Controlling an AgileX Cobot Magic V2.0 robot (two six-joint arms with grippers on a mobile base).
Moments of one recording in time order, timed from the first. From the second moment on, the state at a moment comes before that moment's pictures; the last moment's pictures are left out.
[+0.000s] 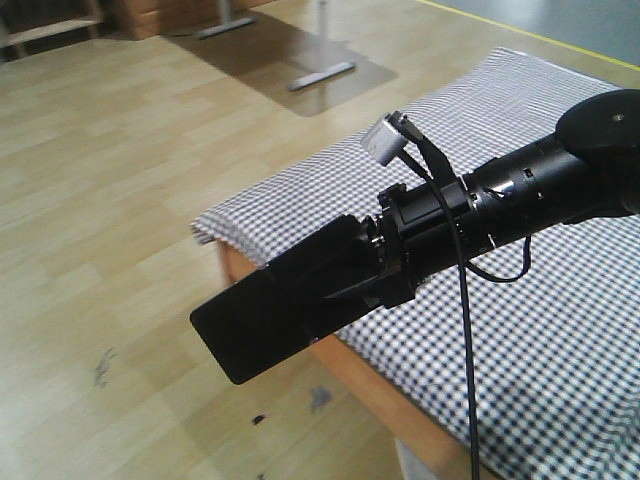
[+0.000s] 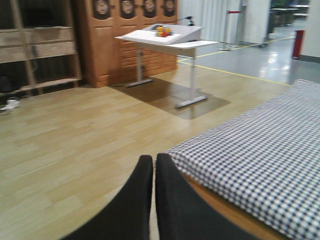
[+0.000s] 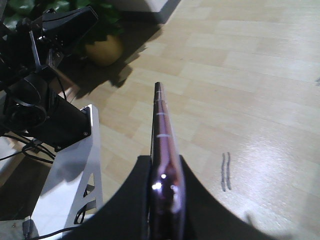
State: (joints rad) left arm 0.04 -0.01 0.03 -0.03 0.18 0.15; right arm 0.31 1.59 -1.21 1.10 1.20 -1.15
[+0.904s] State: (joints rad) left arm 0.04 -0.01 0.03 -0.03 0.18 0.15; right arm 0.31 1.59 -1.21 1.10 1.21 -1.15
